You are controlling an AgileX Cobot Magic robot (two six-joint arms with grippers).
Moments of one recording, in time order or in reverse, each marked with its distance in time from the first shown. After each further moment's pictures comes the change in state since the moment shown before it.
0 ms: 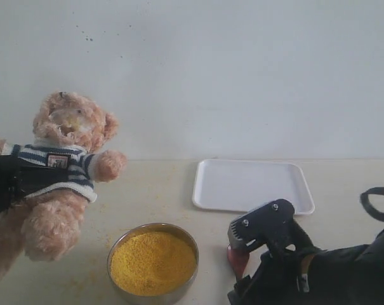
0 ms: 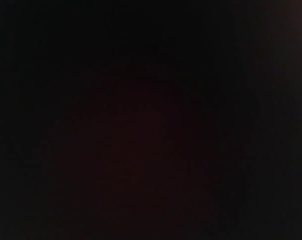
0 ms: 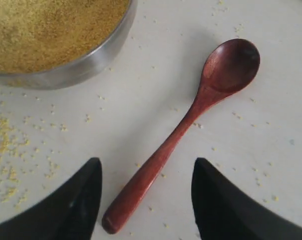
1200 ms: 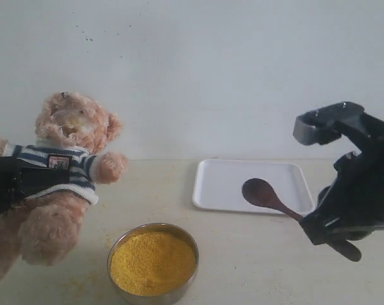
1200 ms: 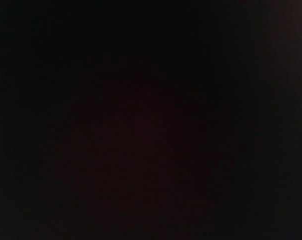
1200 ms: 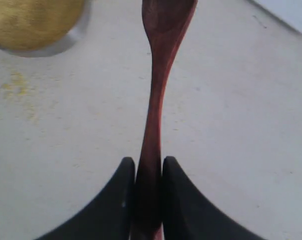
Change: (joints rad) left arm 0.000 0.000 0.000 0.025 0.026 0.002; right arm -0.309 -0.274 -0.390 0.314 0.924 -0.489
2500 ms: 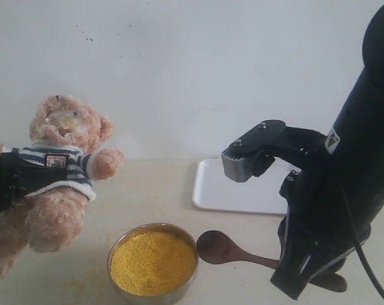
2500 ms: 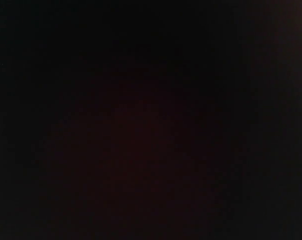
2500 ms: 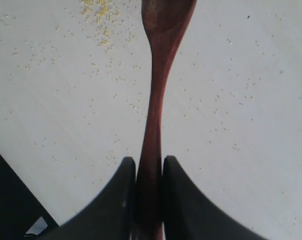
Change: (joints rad) left arm 0.000 0.010 0.000 -0.047 -0.057 -0.065; right arm 0.276 0.095 -0.178 -0.138 0.305 0.036
